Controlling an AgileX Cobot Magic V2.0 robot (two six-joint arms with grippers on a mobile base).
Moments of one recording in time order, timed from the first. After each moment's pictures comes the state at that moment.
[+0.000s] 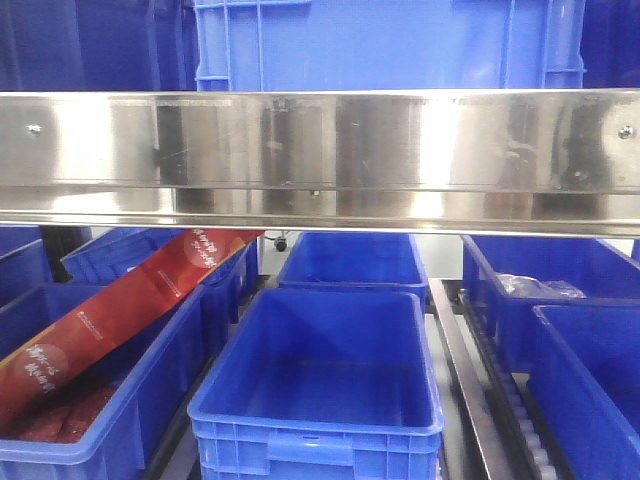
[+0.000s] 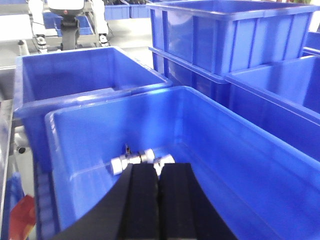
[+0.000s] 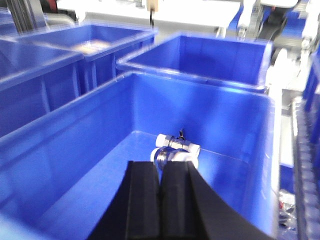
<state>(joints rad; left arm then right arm) -0.50 1.70 -2.01 -0.20 0.61 0.15 0.30 1.38 -1.52 0.20 0.45 -0.14</state>
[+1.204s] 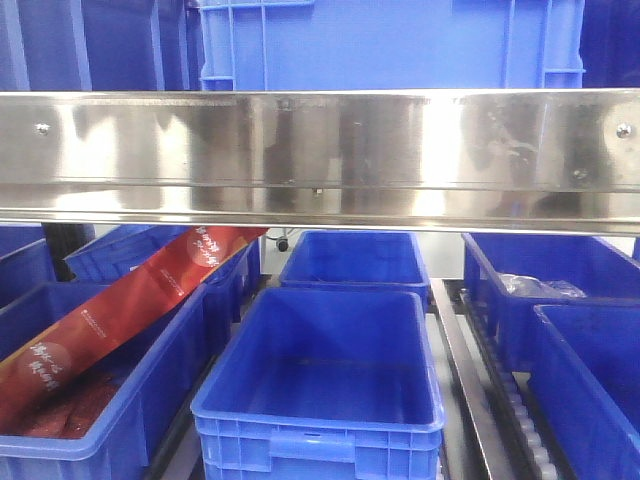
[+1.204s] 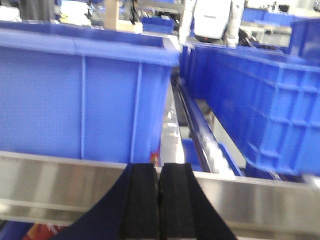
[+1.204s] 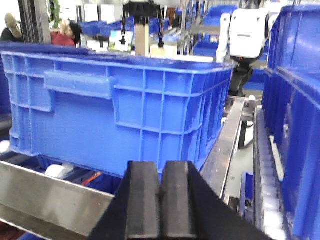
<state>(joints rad) -0.14 0.41 -0.46 -0.24 0.22 0.15 0.30 0.43 -0.39 0.16 0.01 -0.14</state>
